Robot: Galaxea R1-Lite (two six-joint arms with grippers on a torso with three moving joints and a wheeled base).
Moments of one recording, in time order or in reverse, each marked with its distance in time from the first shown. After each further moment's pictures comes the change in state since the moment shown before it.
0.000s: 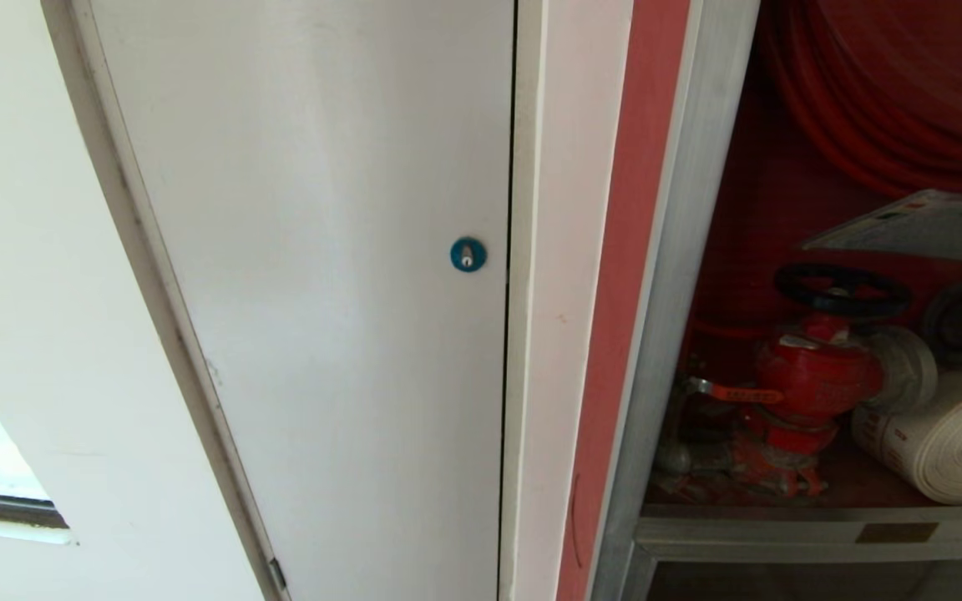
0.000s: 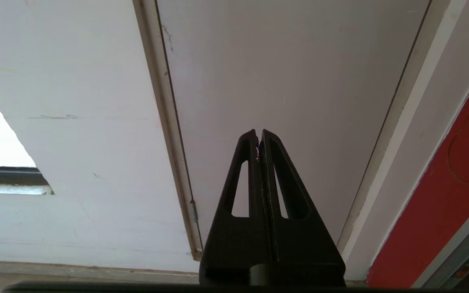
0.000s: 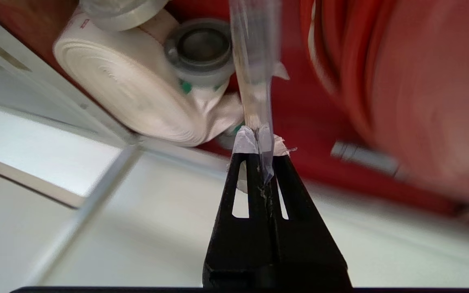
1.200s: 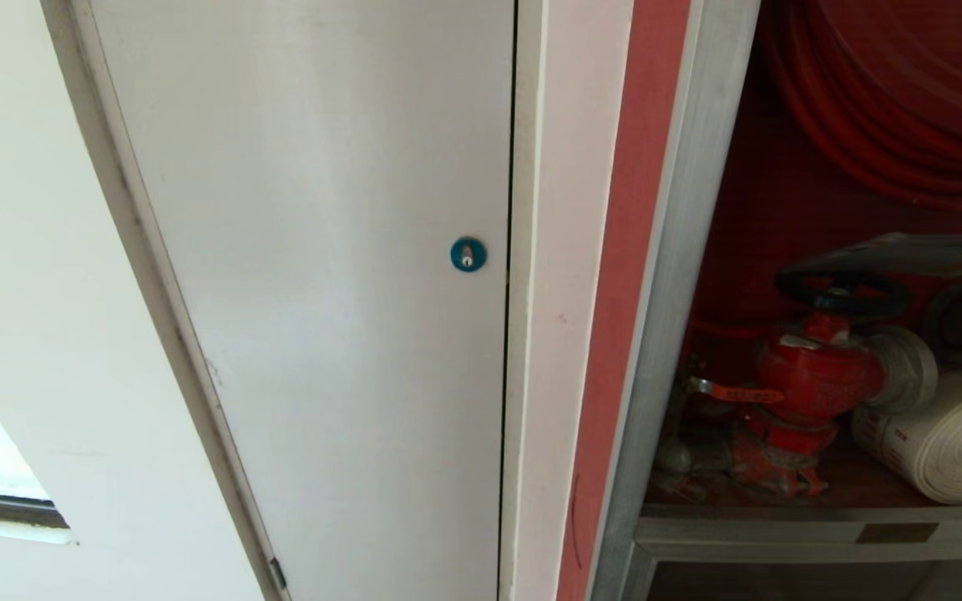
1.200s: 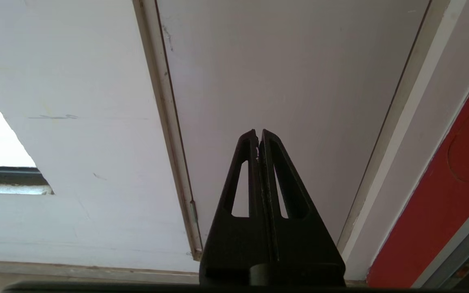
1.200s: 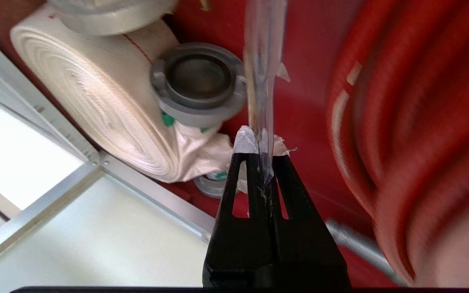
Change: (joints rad) left arm 0.000 0.000 0.000 0.000 0.000 0.000; right arm -0.288 0.177 0.014 -0.168 0.344 -0.327
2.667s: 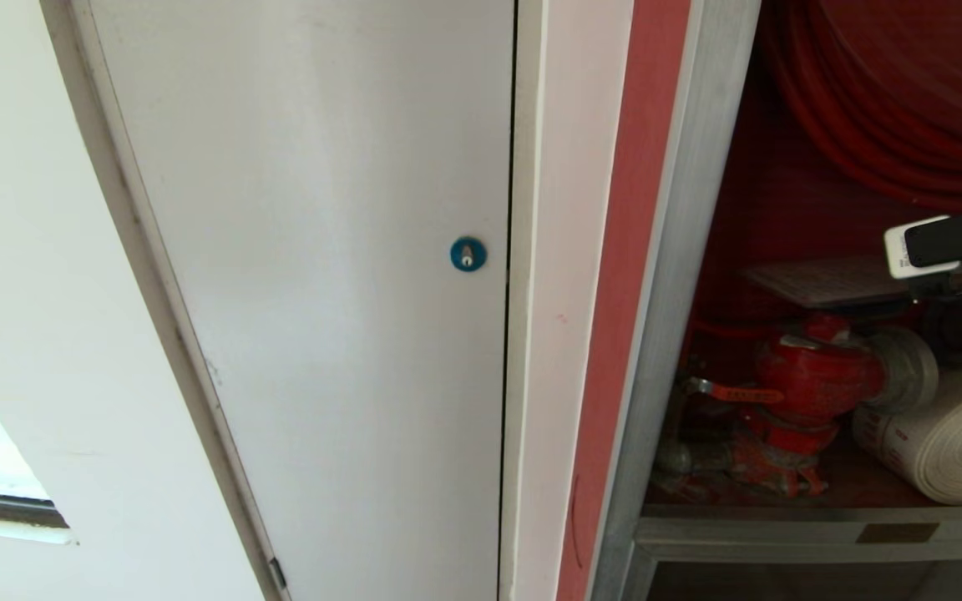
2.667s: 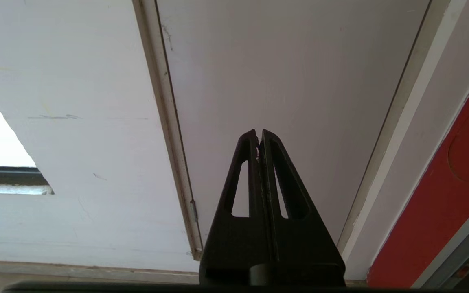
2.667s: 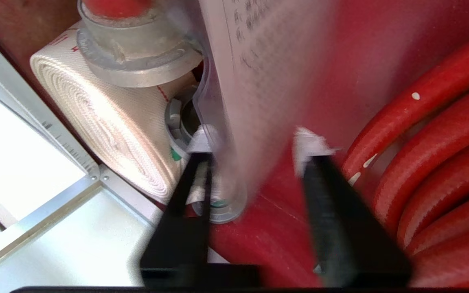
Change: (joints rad) left arm 0.000 0.000 0.000 0.000 0.000 0.001; right arm 0.137 0.041 0.088 -0.069 -0.104 -0.008
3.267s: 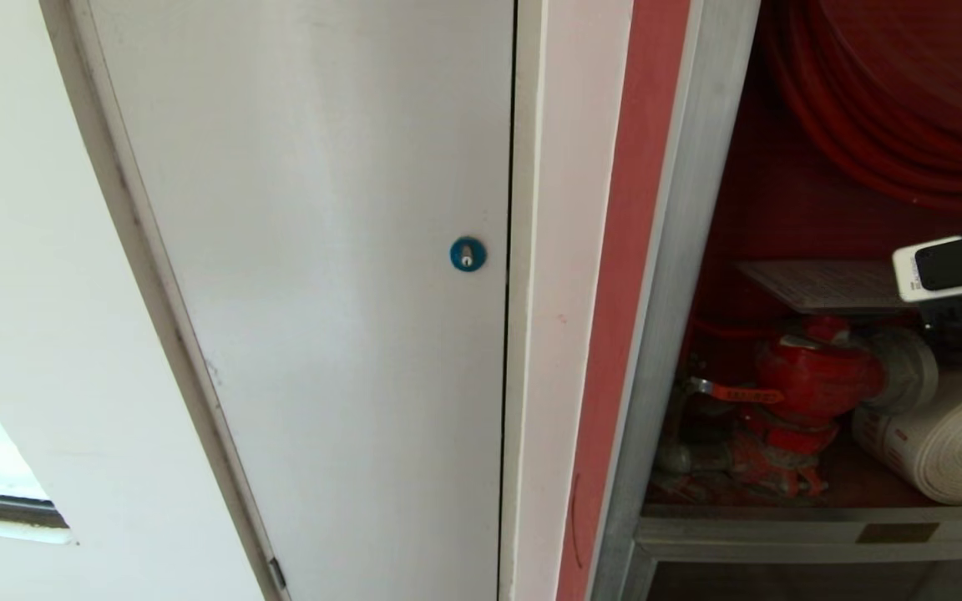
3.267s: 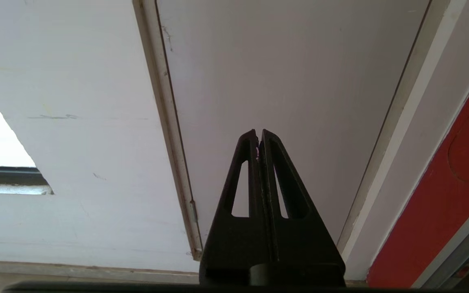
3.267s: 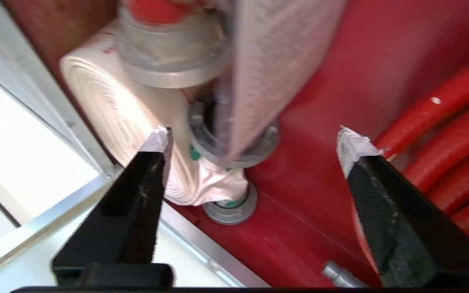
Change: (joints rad) left arm 0.000 0.000 0.000 0.000 0.000 -0.001; right arm 0.020 -0.074 0.103 -0.001 0.011 0.004
